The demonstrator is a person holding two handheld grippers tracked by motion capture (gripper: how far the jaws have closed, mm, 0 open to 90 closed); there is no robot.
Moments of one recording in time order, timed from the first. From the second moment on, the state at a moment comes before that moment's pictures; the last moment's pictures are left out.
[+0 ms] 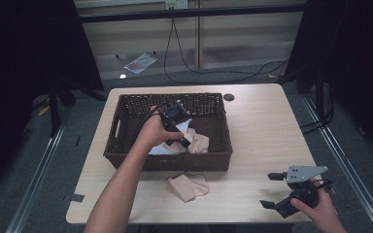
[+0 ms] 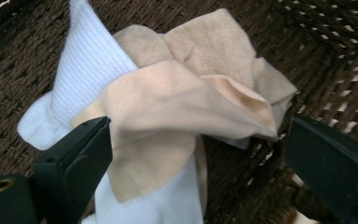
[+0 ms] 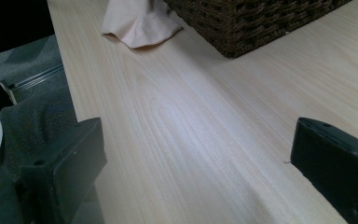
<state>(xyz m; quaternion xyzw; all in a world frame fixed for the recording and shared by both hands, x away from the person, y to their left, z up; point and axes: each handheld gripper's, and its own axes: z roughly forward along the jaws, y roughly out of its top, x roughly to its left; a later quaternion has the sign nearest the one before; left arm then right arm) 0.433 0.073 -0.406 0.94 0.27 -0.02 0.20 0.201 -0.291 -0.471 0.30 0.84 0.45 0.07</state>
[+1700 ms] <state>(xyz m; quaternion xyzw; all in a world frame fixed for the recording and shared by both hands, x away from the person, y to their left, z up) 0.434 0.085 -0.397 0.94 0.27 -0.08 0.20 0.202 -0.290 -0.471 0.30 0.84 0.45 0.07</state>
